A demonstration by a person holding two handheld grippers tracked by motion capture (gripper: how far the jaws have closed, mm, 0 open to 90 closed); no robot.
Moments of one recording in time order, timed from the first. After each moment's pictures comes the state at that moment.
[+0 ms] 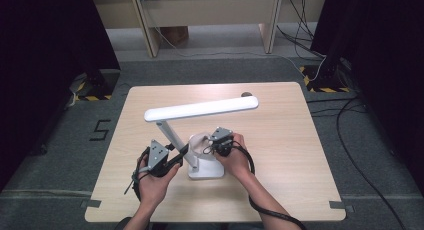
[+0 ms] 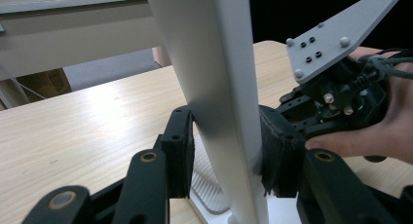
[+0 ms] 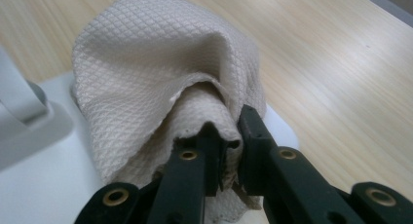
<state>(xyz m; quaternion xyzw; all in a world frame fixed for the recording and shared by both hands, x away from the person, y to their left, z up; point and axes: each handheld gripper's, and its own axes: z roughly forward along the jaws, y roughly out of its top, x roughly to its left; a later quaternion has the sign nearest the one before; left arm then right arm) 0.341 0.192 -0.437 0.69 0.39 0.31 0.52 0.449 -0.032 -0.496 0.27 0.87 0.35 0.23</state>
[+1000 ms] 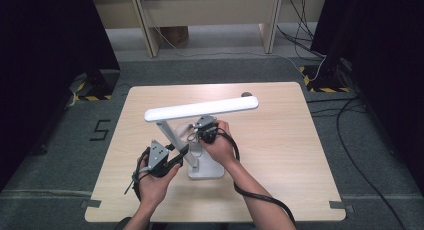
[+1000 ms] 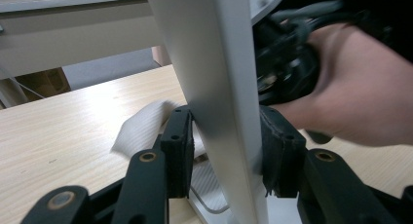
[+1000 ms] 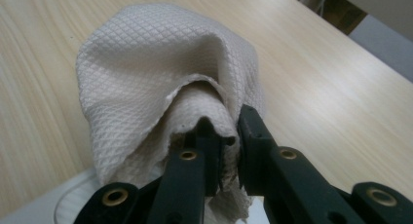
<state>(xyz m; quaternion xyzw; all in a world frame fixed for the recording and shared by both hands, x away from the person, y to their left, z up) 0.341 0.192 -0.438 0.69 0.39 0.30 0.52 0.484 0.025 -0.477 0.24 0.86 0.38 0.22</state>
